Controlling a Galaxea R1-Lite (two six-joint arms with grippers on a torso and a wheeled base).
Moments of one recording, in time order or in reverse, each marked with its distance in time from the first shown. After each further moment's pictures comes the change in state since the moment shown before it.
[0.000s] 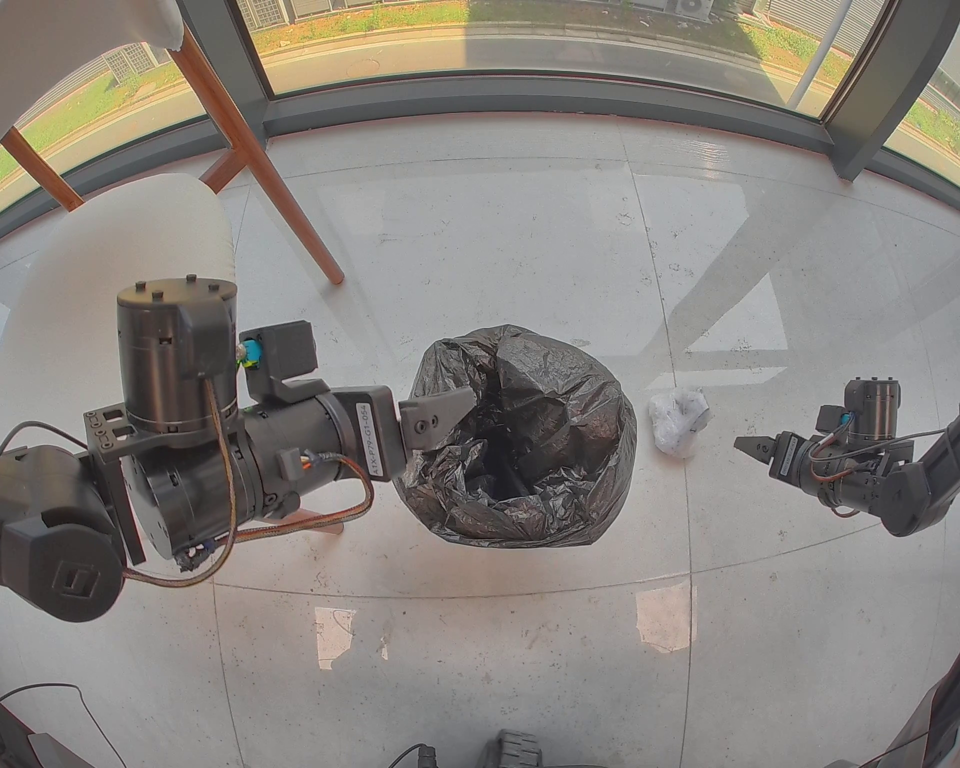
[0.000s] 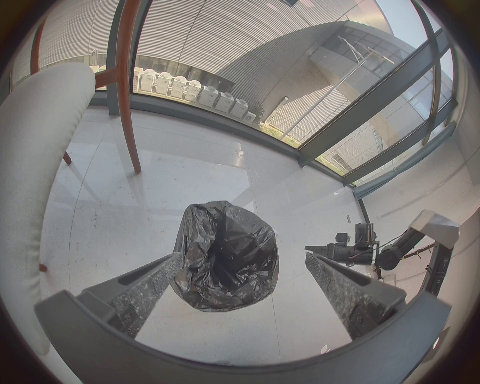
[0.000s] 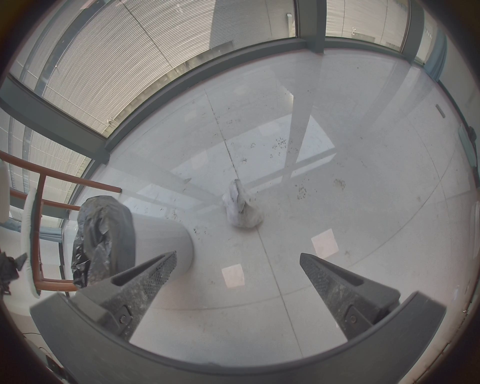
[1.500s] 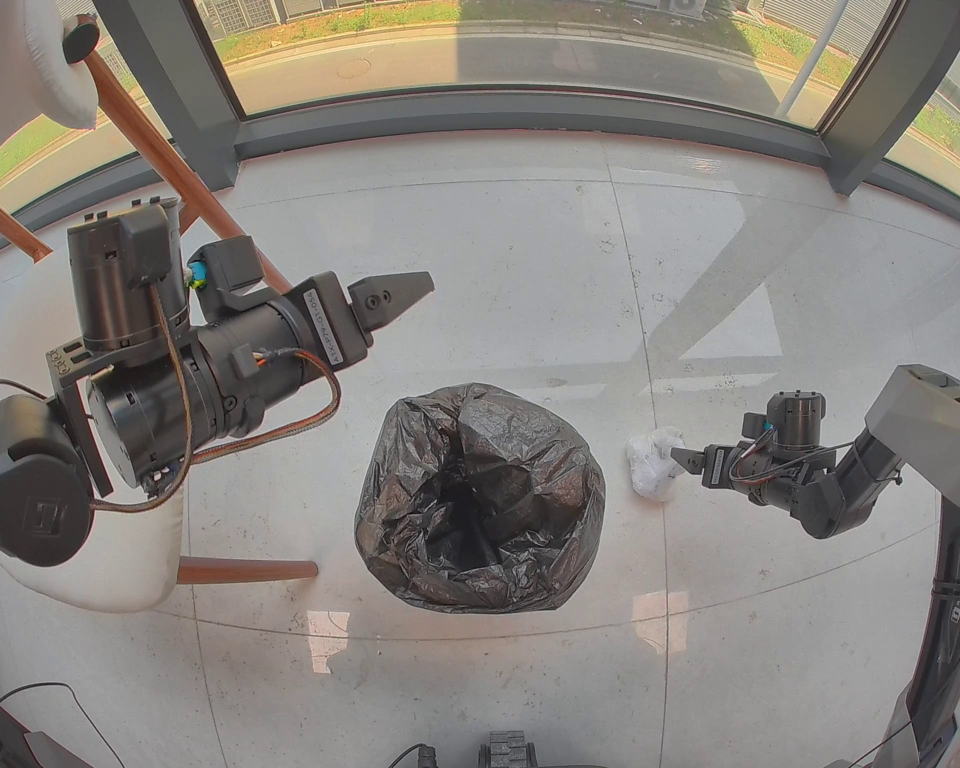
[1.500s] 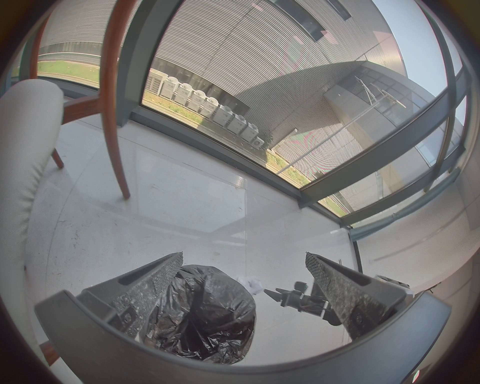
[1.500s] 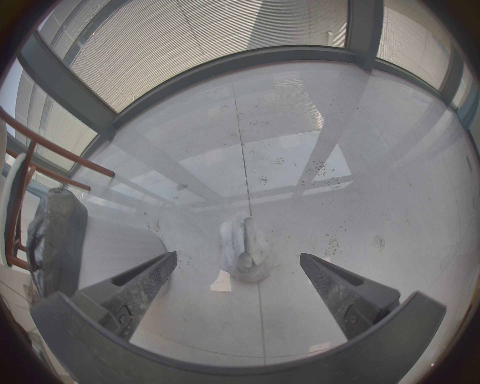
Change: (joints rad) left arm 0.083 -0.025 -0.109 -0.025 -0.023 -0.149; right arm 0.086 0.344 -0.244 -0.146 -0.031 -0.181
